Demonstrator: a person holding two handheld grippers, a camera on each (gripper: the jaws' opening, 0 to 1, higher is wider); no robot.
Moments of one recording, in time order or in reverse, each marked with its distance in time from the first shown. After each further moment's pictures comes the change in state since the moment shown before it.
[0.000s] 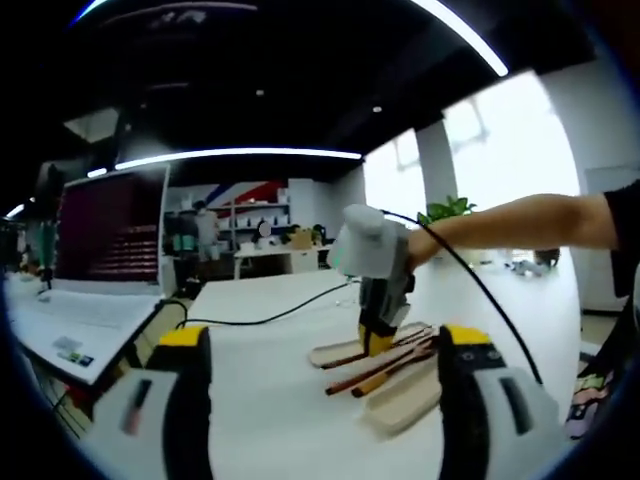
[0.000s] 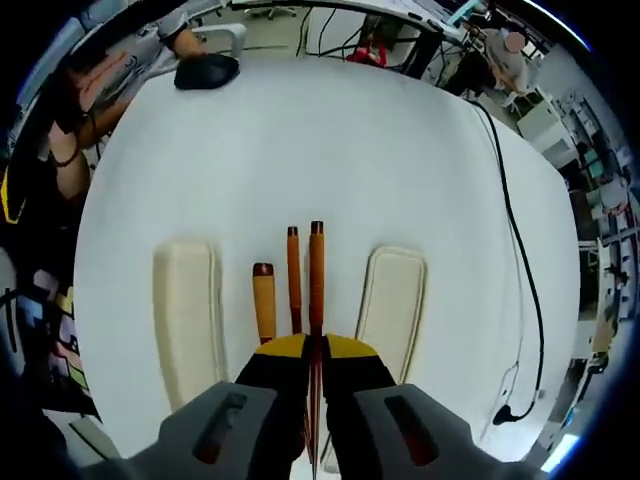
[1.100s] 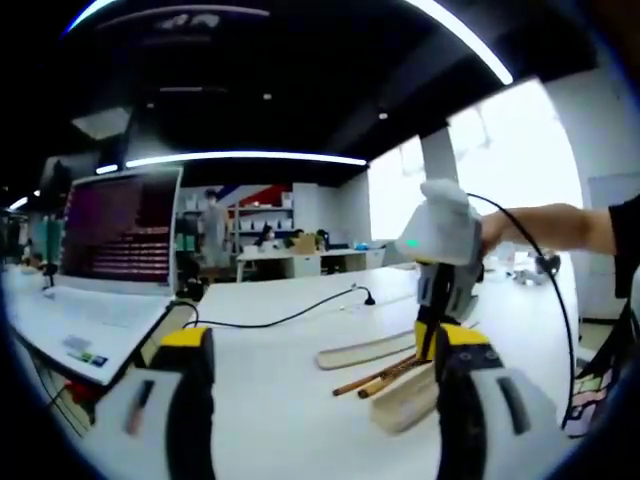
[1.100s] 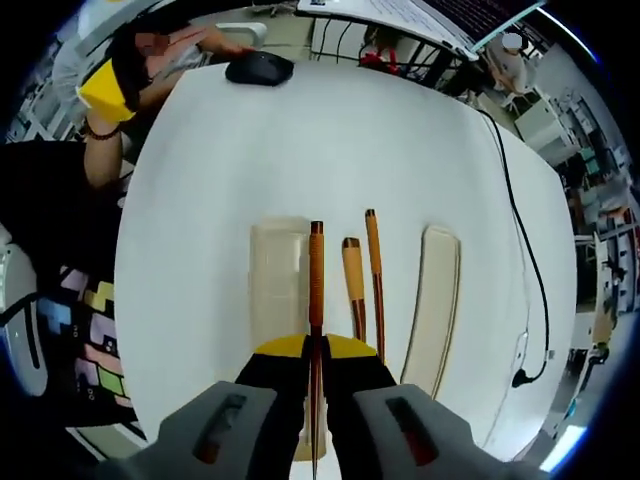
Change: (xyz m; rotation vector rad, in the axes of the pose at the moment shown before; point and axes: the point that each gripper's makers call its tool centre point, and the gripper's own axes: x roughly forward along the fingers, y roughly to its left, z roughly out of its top) left arm -0.013 0.011 0.005 -0.025 -0.022 0.012; right arm -0.026 0.086 -0.017 0.019 0.004 -0.002
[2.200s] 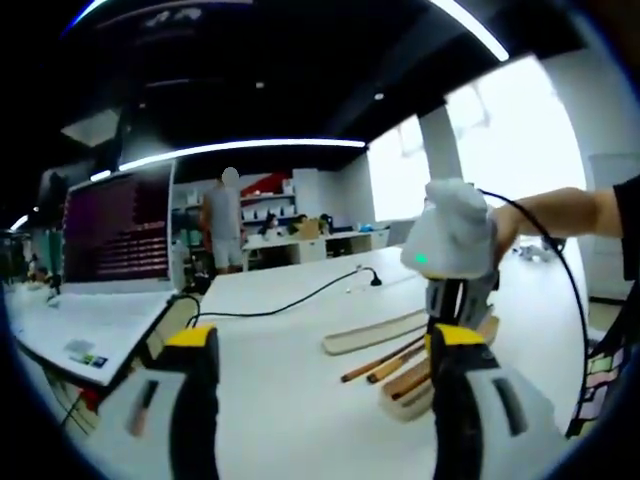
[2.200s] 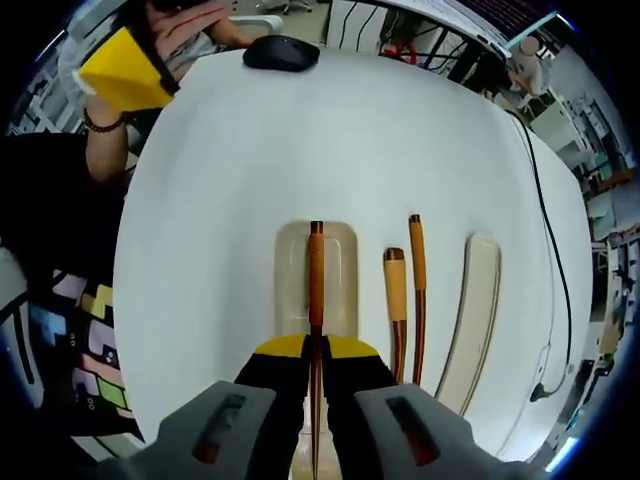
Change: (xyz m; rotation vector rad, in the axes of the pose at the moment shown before) left arm 0.008 0.003 -0.016 0.062 0.077 0.021; right arm 0.028 0.001 0.009 -0.026 0.014 0.066
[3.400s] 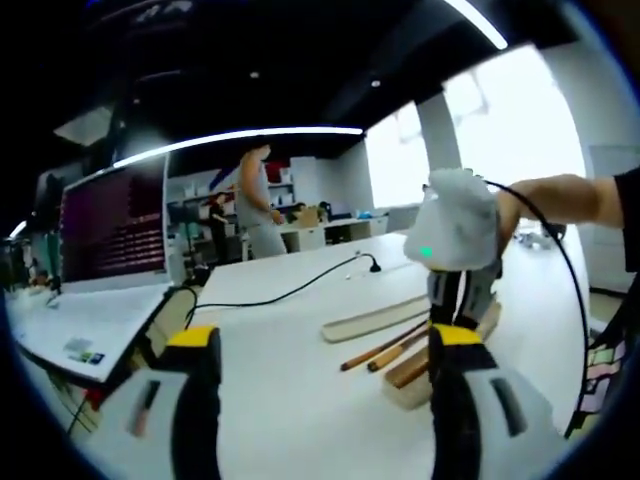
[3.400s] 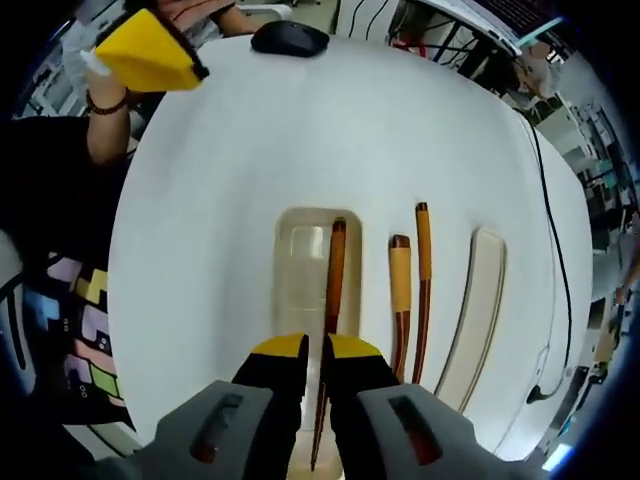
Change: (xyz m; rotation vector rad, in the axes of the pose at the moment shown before) left arm 0.002 -0.001 -0.011 0.023 0.058 -0.002; right arm 0.003 0.000 -0.007 -0.033 0.030 -0.011
